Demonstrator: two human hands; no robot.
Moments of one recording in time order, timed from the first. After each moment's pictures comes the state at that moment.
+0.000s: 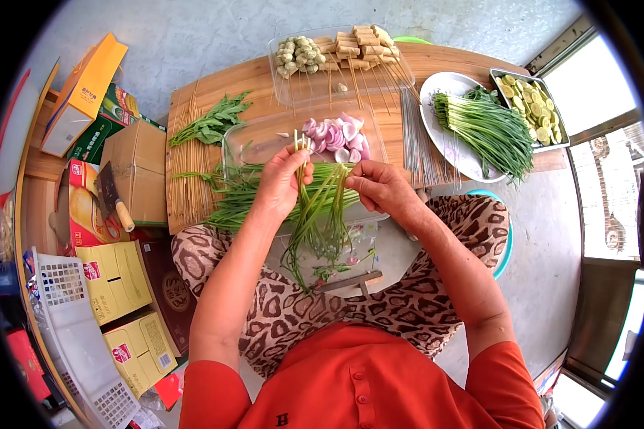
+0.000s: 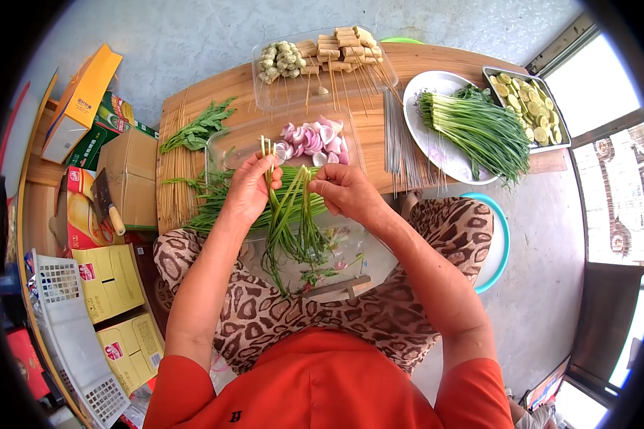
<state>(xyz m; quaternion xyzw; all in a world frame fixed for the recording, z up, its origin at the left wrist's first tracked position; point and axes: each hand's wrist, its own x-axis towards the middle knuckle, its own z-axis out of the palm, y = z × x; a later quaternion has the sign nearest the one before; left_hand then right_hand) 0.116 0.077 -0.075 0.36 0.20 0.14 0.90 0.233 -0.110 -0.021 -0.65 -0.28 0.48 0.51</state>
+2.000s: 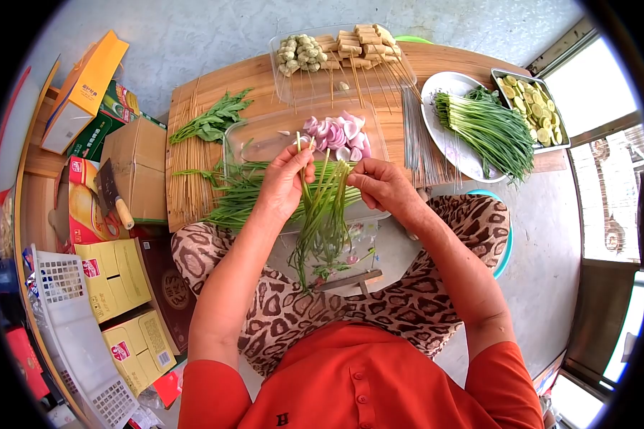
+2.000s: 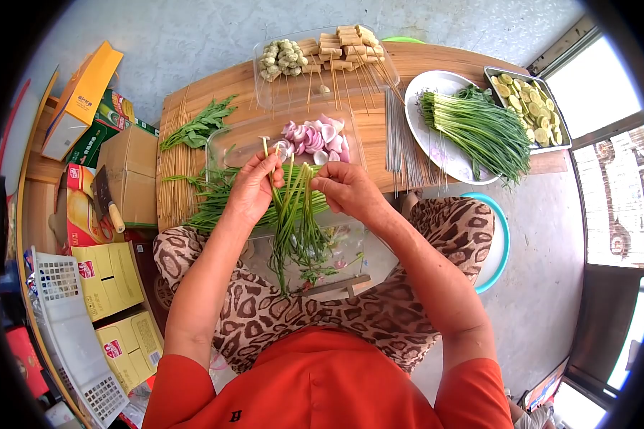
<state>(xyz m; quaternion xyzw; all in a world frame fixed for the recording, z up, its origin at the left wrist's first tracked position) 0.116 0.073 -0.082 0.35 0.20 0.15 0.90 0.233 -0.110 -0.024 -0.66 -0.28 0.47 0.51</state>
